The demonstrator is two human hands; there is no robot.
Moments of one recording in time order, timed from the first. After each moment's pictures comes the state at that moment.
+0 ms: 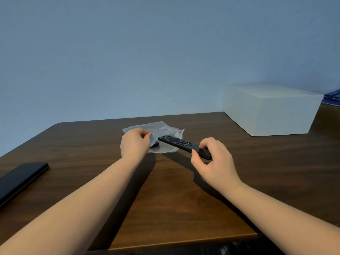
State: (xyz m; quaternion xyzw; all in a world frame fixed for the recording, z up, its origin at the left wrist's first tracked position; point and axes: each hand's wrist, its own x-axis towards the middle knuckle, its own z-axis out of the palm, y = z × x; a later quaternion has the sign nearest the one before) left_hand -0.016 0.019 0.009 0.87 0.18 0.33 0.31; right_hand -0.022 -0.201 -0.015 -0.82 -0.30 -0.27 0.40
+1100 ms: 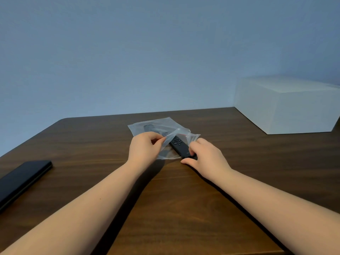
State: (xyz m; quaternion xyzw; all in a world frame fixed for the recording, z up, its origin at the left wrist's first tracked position) left_hand -0.020 0.019 -0.002 0.90 0.09 0.30 0.31; right_hand 0.028 -0.154 -0.022 -0.93 -0.31 -0.11 0.19
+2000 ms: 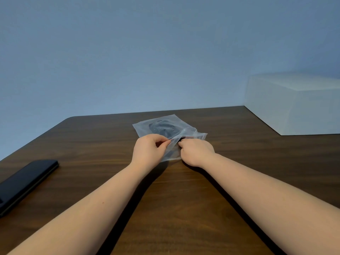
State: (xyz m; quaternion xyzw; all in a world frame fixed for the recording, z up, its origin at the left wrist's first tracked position) left_hand -0.015 0.030 -0.011 0.91 0.08 0.29 0.29; right_hand 0.069 -0.095 -0.023 -0.95 -0.31 -0.02 0.09
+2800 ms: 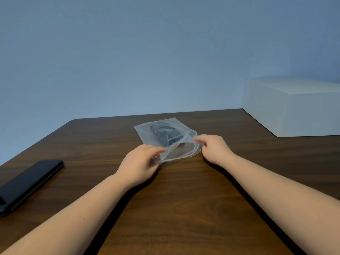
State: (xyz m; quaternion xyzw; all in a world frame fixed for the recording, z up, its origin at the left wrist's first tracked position) left_hand -0.053 0.056 -0.020 0.97 -0.05 0.22 0.11; right_hand 0.075 -0.146 -0.020 -0.92 -0.25 -0.03 0.29
